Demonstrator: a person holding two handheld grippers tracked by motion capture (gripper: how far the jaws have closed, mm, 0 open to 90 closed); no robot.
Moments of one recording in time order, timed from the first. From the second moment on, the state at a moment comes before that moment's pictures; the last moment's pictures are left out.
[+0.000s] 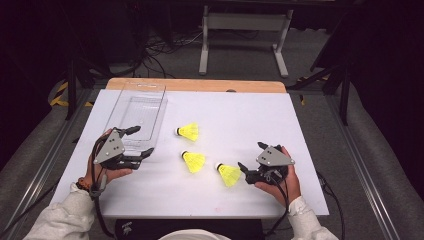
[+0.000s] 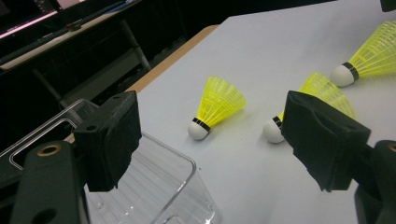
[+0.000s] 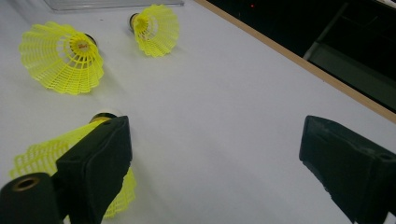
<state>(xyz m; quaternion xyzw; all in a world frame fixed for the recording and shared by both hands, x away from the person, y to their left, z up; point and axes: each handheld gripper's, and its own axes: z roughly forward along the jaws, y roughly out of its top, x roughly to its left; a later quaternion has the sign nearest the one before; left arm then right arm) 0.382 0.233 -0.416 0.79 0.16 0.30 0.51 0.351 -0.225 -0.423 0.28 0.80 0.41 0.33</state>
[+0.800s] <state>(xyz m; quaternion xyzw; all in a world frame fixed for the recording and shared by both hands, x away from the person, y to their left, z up) 0.344 0.273 -0.452 0.78 0.21 0.30 0.51 0.304 -0.207 -0.434 0.28 0.81 0.42 0.30</state>
